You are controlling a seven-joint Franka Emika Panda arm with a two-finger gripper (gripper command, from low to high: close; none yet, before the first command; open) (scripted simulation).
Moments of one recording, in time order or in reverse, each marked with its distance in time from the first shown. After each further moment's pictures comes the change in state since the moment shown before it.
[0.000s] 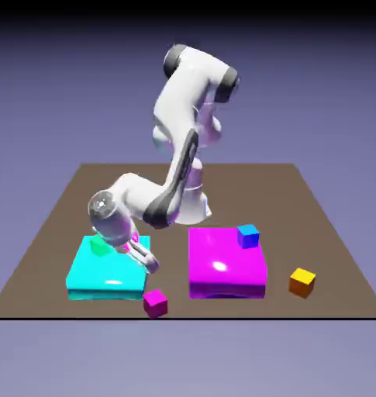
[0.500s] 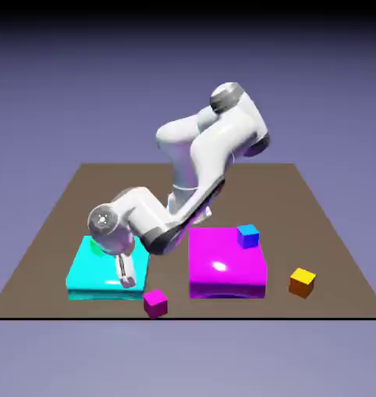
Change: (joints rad) arm 0.319 0.544 -0.397 0.144 0.379 -0.306 0.440
